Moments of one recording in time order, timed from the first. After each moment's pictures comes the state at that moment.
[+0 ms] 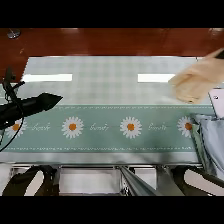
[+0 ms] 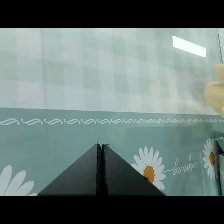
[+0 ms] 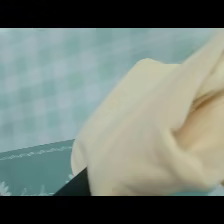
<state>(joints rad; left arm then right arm) 0.18 -0.73 0.59 0.58 -0.97 -1.15 -0.35 -1.25 1.86 -1.18 1.74 1.78</state>
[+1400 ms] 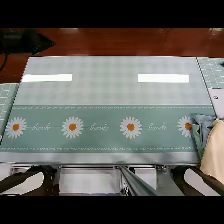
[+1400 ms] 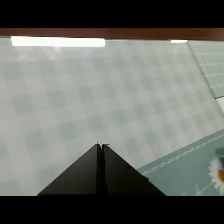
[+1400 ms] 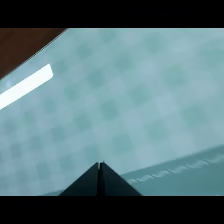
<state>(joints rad) 0.06 -1.26 1.52 0.79 -1.15 -1.25 -0.40 -1.10 1.41 -1.03 1.29 1.56</state>
